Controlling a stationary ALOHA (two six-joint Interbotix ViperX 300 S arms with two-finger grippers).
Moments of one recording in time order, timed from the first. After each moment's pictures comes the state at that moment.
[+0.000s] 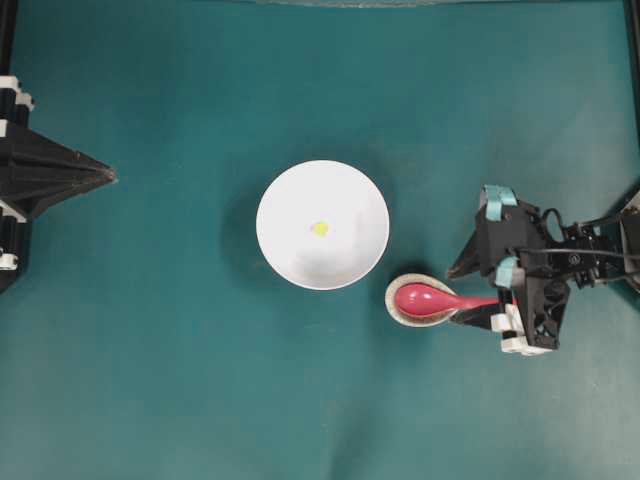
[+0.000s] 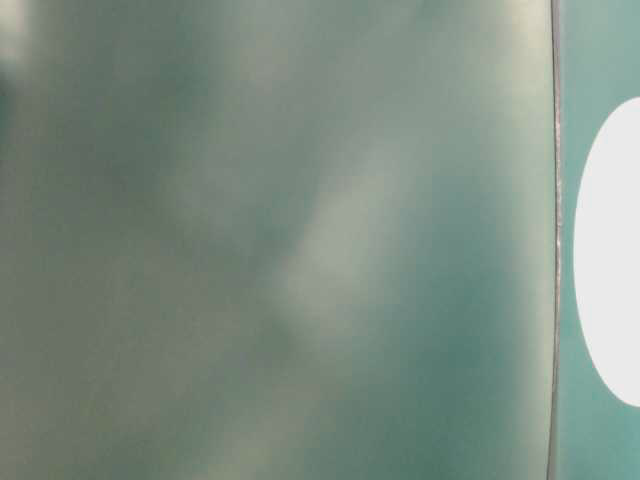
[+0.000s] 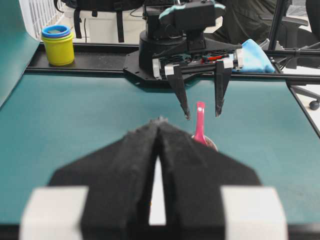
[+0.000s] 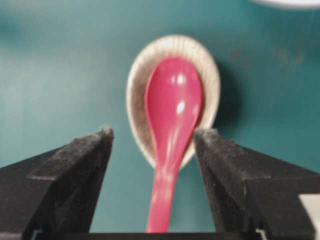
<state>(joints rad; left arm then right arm) 0.02 -1.01 1.18 0.01 -0.23 -0.02 0.20 -0.33 0.99 0.00 0.11 0.26</state>
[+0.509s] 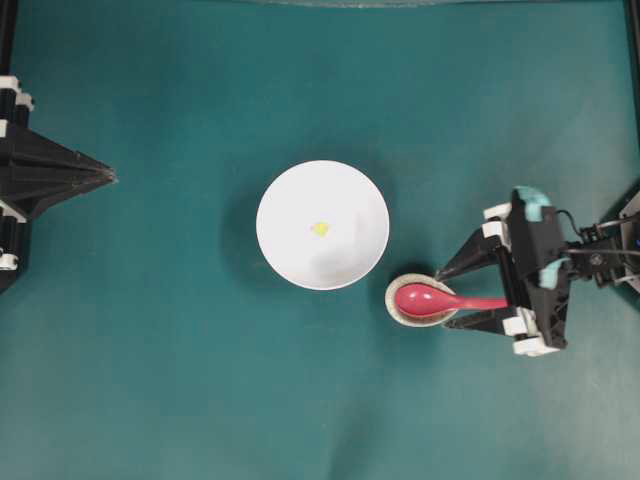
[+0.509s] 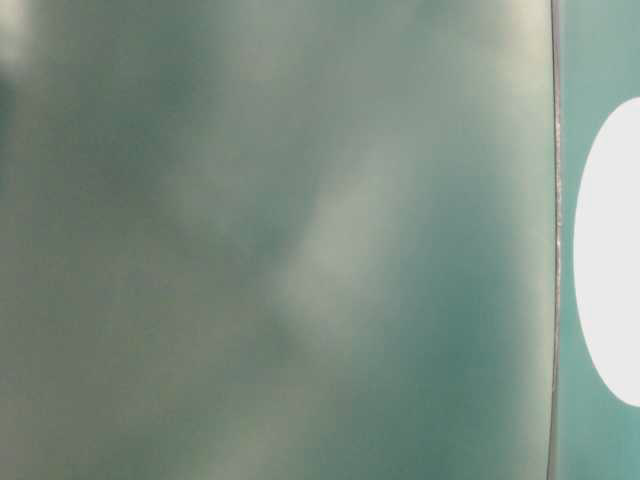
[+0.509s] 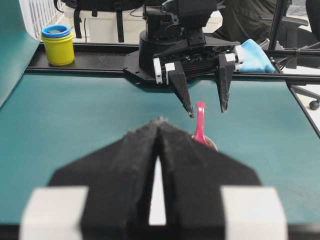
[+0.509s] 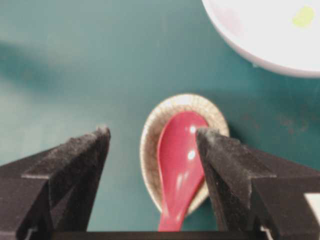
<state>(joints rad) 0.02 -1.01 1.17 0.01 -0.23 -0.02 0.20 -0.33 1.14 -0.04 -0.33 0.25</state>
